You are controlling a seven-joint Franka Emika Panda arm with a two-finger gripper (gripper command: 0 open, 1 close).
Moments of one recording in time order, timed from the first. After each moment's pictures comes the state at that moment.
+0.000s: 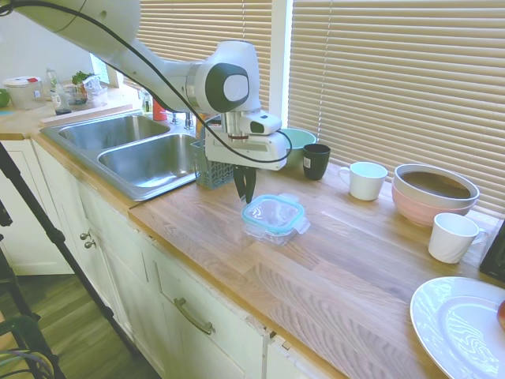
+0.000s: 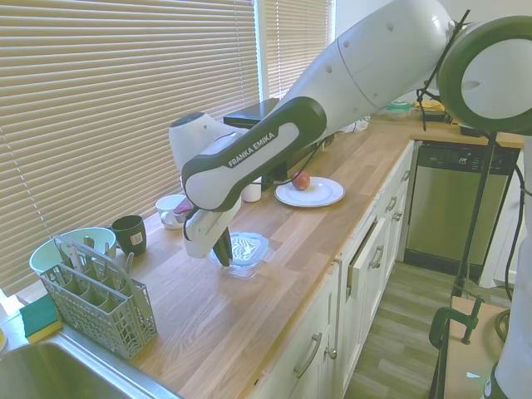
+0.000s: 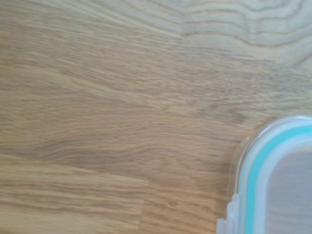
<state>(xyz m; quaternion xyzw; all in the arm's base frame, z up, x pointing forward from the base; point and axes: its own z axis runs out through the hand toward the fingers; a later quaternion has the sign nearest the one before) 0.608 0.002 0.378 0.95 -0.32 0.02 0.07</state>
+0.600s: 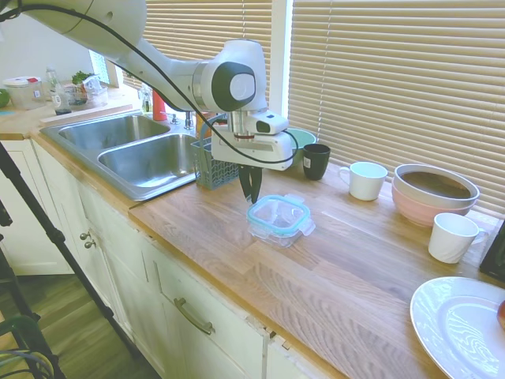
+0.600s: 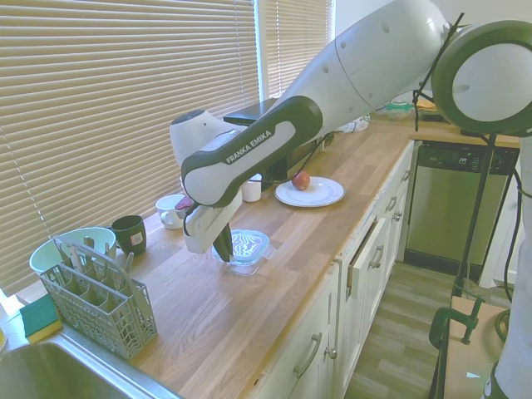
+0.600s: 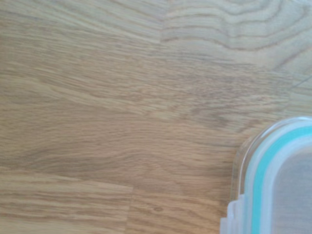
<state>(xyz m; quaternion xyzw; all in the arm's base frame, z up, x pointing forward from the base) 0.614 -0.004 0.381 0.94 -0.33 0.02 0.07</state>
